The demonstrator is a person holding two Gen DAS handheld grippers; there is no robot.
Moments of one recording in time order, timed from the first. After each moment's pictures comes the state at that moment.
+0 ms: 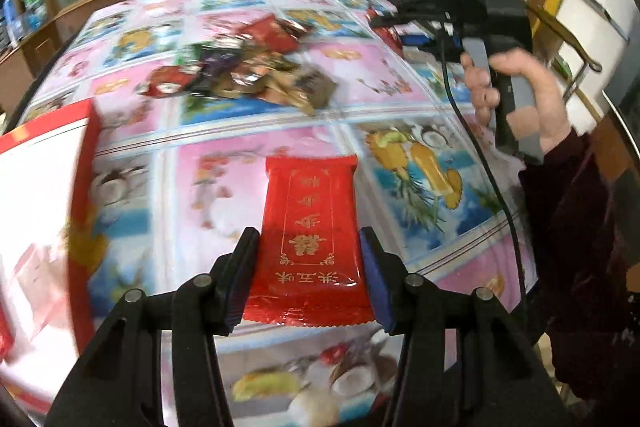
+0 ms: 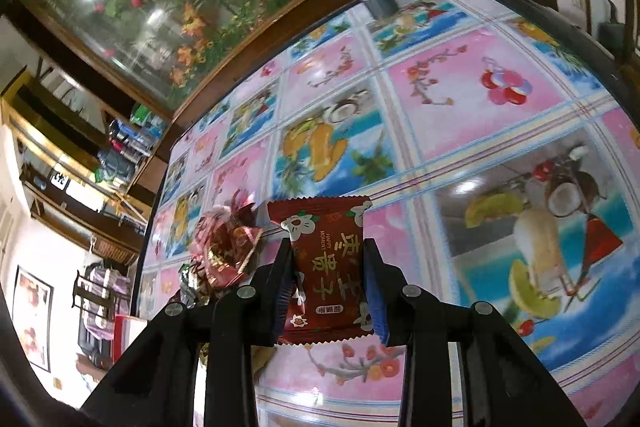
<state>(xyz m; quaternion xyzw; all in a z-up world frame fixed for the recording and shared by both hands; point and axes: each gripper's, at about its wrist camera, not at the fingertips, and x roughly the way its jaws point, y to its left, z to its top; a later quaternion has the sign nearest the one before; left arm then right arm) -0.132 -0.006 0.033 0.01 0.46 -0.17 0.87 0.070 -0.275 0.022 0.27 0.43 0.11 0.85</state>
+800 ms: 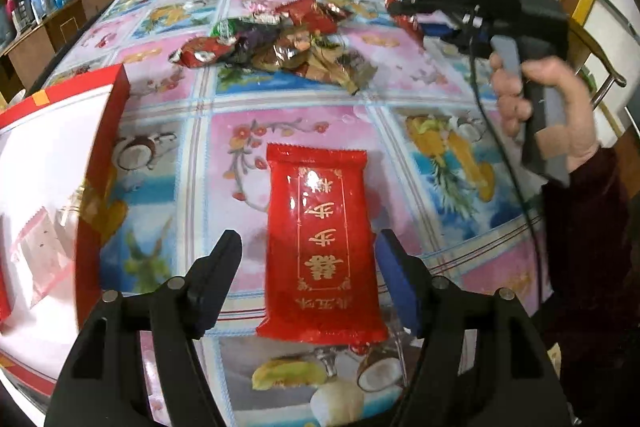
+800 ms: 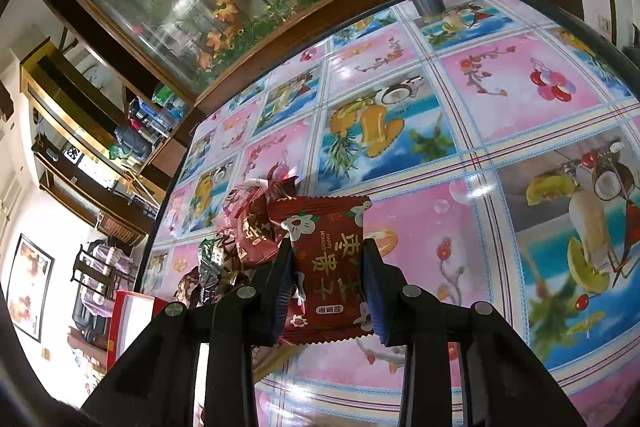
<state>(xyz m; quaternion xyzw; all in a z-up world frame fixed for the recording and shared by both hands) -0.129 0.000 0.010 0.00 0.48 -0.12 0.87 0.059 -0.237 0.023 0.24 0.42 0.15 0.86</state>
